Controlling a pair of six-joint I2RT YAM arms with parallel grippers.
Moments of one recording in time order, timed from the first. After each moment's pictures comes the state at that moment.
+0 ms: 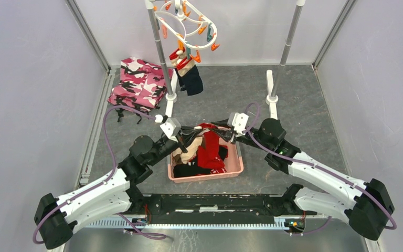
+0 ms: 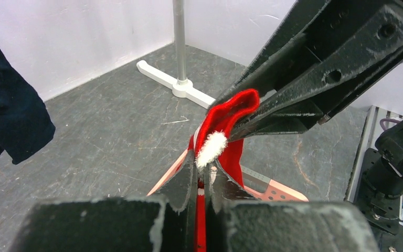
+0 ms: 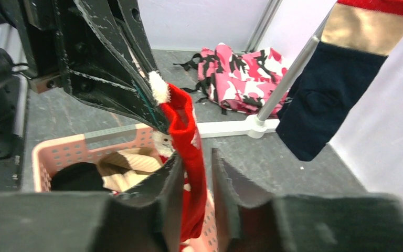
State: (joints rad) left arm -0.86 0.78 0.47 0.46 0.08 -0.06; right arm 0.79 1.01 0.63 0.44 -0.40 -0.29
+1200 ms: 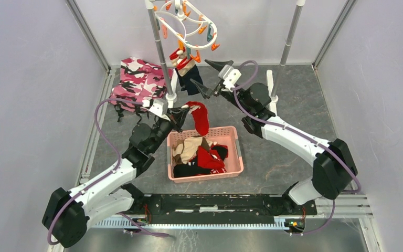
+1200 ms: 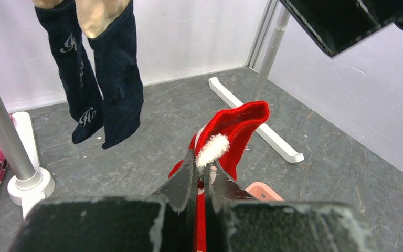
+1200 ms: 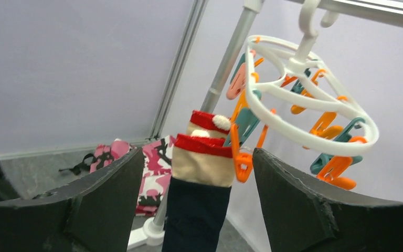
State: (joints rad) left arm -0.63 0.94 0.49 0.63 -0.02 -0.19; right arm 0.68 1.47 1.09 0.81 -0.31 -0.29
